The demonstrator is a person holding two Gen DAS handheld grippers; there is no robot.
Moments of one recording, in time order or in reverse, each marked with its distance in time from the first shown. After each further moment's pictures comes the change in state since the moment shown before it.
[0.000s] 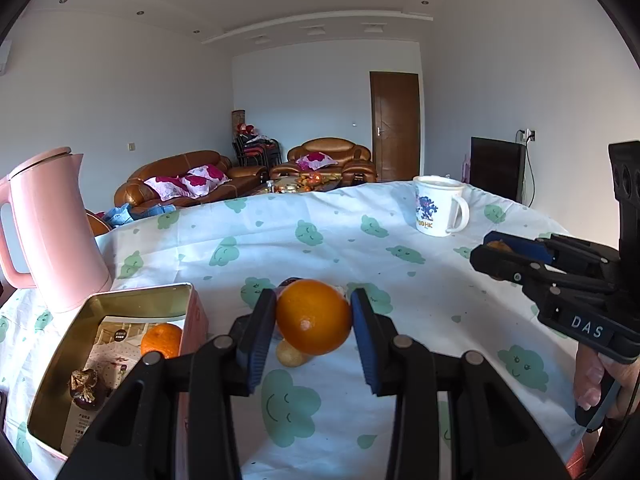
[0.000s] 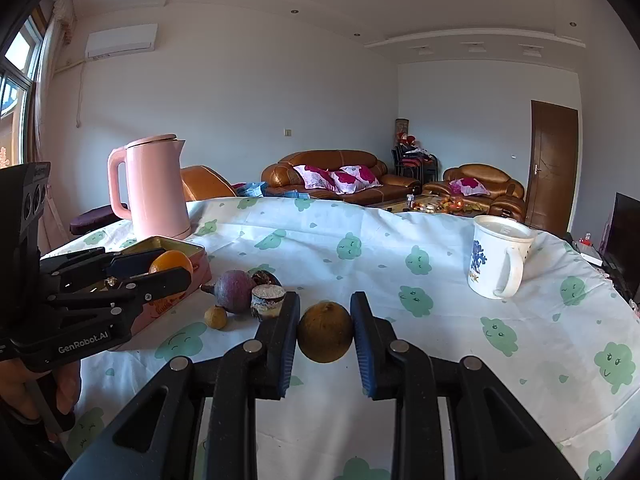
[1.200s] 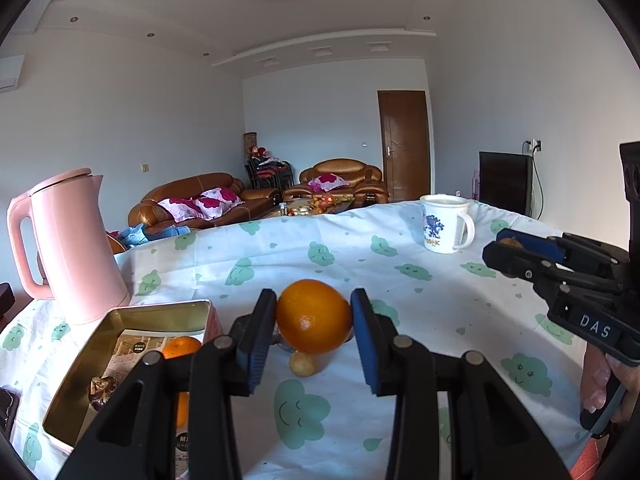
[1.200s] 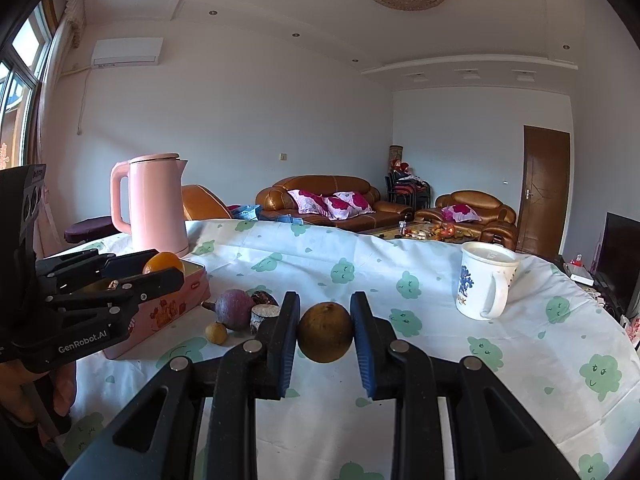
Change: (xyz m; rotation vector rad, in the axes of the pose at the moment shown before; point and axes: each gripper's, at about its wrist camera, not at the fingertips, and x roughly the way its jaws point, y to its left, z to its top) left arm -0.017 -0.002 -0.001 0.013 -0.086 0.056; right arm -0.020 0.007 -0.001 -0.031 -0.098 -0.033
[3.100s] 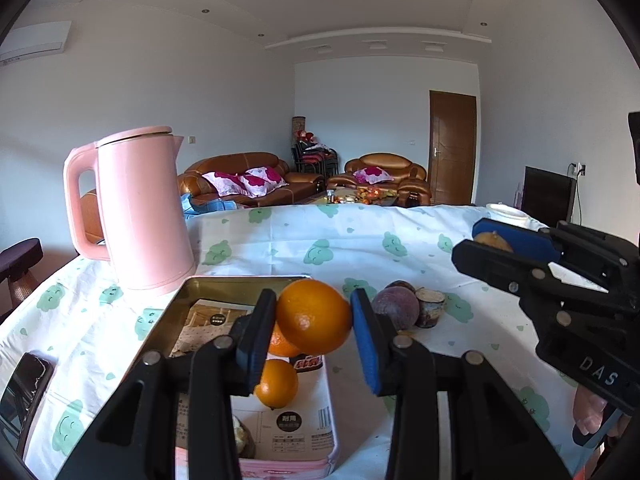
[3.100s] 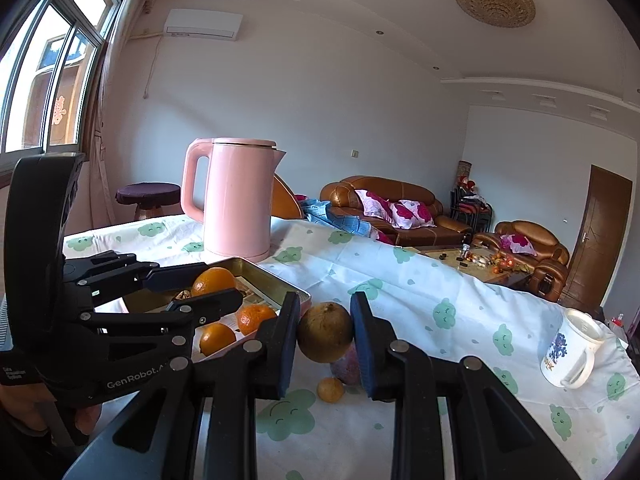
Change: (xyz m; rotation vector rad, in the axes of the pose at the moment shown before) left arm -0.016 0.083 -0.011 -0.134 0.047 0.138; right arm 0.048 0.113 0.040 -0.186 0.016 0.210
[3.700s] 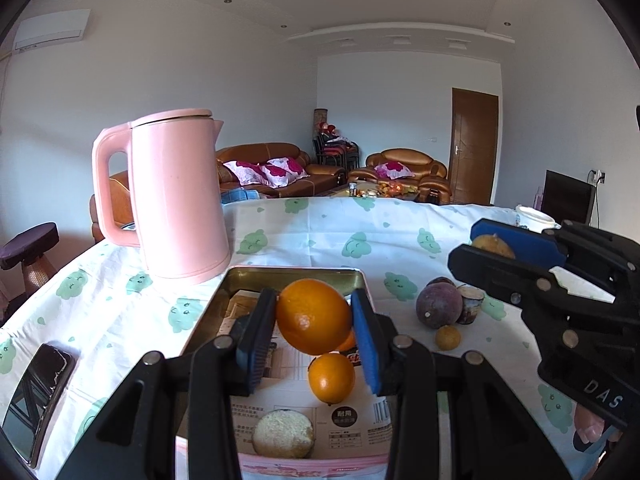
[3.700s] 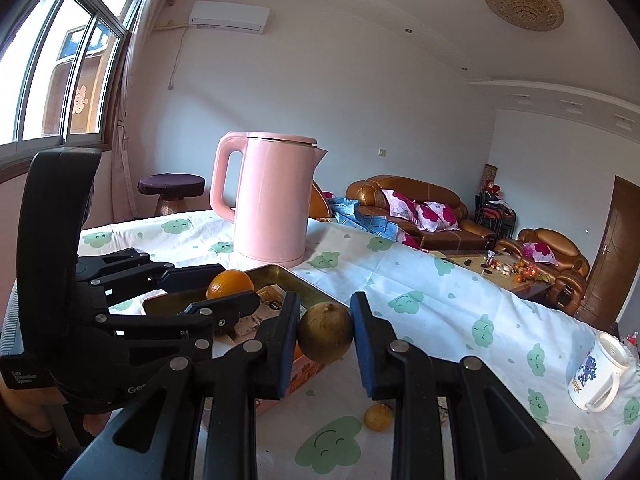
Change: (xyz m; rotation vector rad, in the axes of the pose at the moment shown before) left arm 0.003 0.037 -0.001 -0.042 0.030 0.068; right arm 0.027 0.034 0.015 -0.046 0.015 0.084
